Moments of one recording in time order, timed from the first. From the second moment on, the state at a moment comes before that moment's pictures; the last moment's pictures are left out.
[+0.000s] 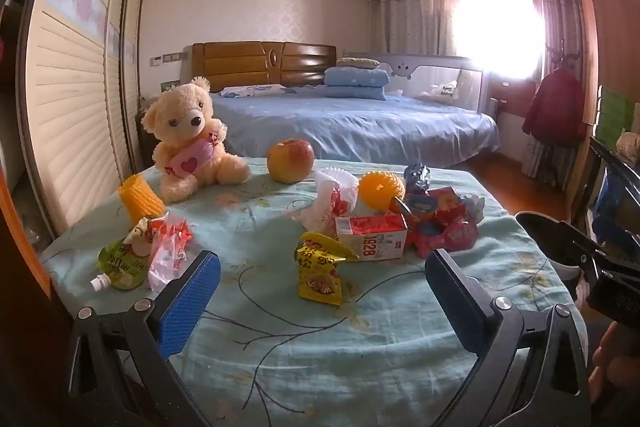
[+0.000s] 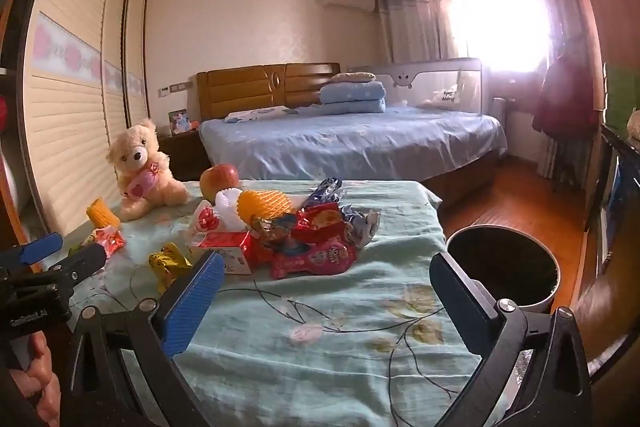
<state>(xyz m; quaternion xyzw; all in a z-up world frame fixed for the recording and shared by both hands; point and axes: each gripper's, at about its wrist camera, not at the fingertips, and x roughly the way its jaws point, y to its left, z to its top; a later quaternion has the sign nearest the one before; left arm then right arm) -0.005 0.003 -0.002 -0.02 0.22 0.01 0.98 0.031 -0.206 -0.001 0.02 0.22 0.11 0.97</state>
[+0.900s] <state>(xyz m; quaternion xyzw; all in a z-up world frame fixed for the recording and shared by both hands) -0.002 0.005 -0.003 -0.02 0.22 0.01 0.98 0.036 -0.206 -0.009 0.04 0.24 0.13 0.96</state>
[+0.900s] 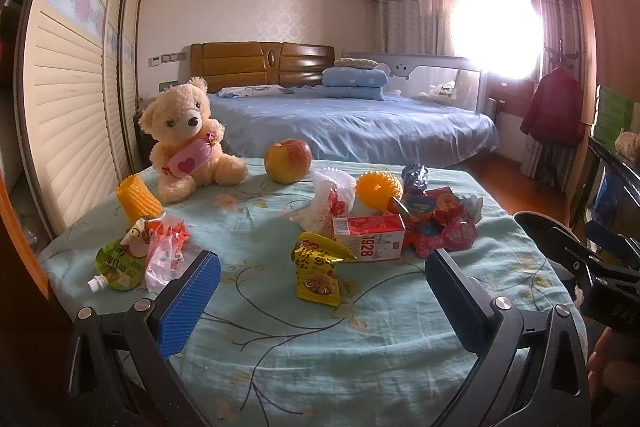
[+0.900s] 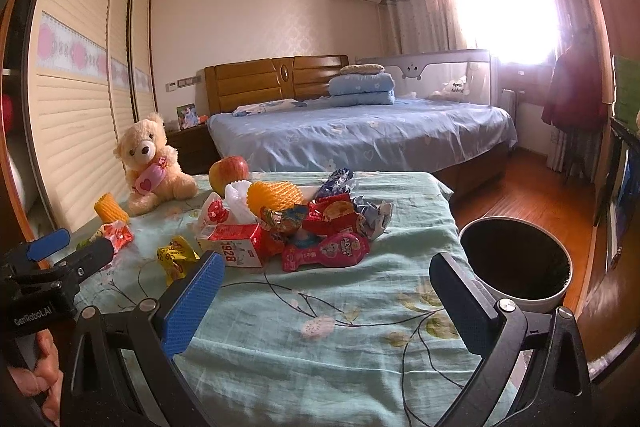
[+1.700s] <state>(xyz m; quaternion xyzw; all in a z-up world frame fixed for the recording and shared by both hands) 0.004 0.003 -0.009 -0.02 0.22 0.01 0.97 0.040 -0.204 -0.013 0.03 0.25 0.13 0.96</state>
